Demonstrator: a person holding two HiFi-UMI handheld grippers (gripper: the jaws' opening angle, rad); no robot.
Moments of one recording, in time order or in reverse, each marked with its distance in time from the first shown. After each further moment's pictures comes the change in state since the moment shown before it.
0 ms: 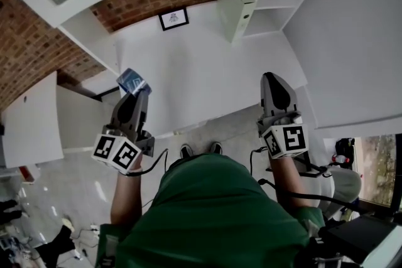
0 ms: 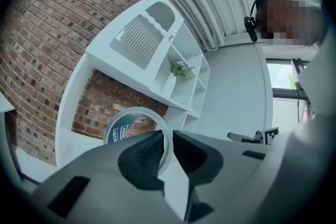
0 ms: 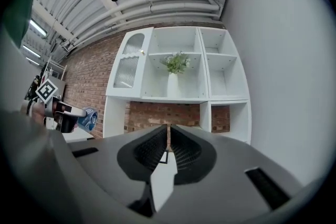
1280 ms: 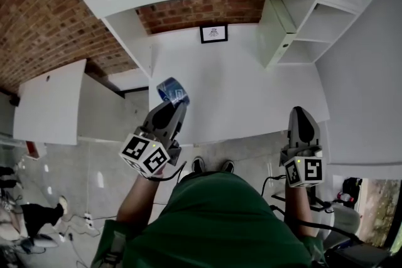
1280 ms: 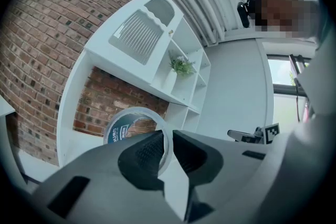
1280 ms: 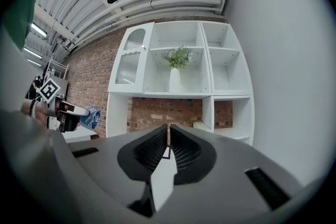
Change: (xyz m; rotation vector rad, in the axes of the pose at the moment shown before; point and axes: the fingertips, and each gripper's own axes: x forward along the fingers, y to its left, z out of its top) left arm 0.004 0.002 -0.010 0.025 0.037 0.003; right arm 0.004 0.004 -0.012 0.004 0.038 0.032
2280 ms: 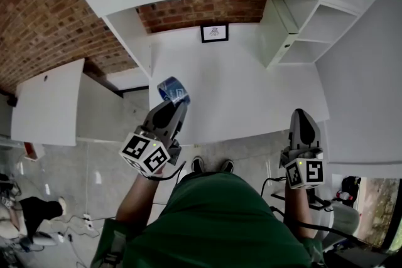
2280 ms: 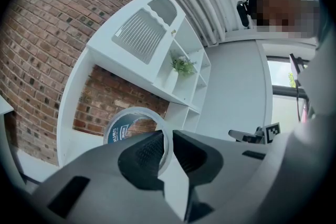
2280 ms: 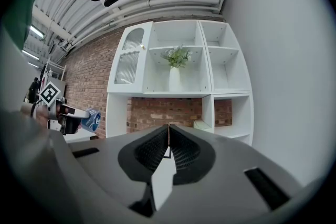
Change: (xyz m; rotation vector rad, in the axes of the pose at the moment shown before) left arm -0.004 0.017 0.003 -0.013 0.008 -0.018; right arm 0.001 0.013 0.001 0.023 0.012 -0.020
